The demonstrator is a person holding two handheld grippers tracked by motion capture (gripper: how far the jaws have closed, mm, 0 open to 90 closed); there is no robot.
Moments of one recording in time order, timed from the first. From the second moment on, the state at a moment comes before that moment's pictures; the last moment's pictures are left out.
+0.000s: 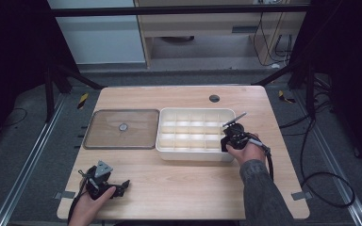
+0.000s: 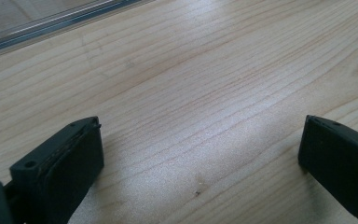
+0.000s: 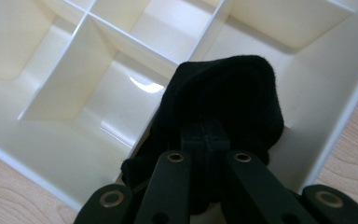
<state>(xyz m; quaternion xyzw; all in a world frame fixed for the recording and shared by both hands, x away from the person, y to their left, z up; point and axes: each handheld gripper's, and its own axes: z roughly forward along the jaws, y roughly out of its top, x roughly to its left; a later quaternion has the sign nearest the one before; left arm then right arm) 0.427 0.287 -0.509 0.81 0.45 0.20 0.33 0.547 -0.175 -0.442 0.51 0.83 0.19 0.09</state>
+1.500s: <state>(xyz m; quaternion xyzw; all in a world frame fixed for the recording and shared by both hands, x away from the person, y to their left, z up) 0.427 0.287 -0.509 0.81 0.45 0.20 0.33 0.517 -0.190 -0.377 0.49 0.80 0.31 0.15</state>
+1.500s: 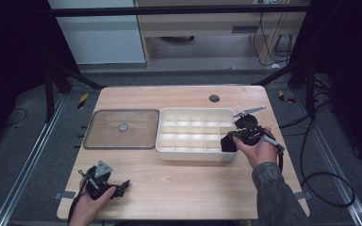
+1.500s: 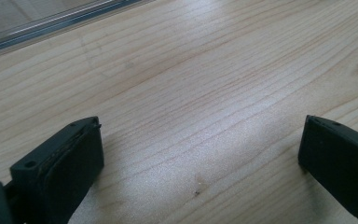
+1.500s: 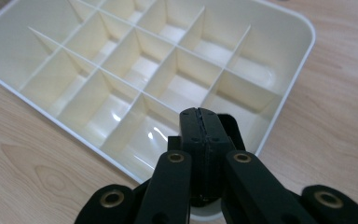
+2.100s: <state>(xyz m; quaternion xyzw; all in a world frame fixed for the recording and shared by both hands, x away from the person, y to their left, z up) 0.426 0.286 -0.509 0.80 0.45 0.20 0.33 0.516 -0.165 -0.349 0.46 0.78 0.40 0.16</state>
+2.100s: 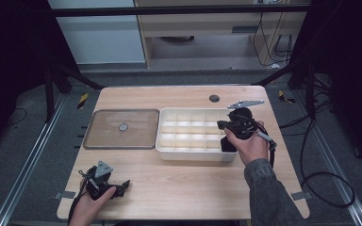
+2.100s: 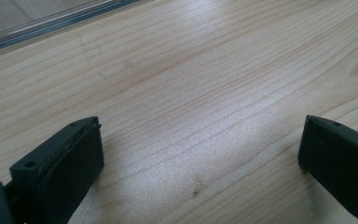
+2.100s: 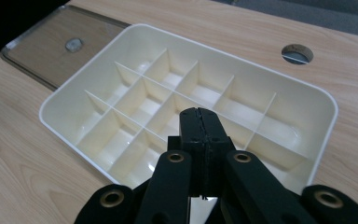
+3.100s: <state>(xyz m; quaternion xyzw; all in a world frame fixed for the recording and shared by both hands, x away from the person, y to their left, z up) 0.428 0.285 -0.509 0.81 0.45 0.20 0.33 0.490 -0.120 -0.346 0.42 0.78 0.44 0.16</state>
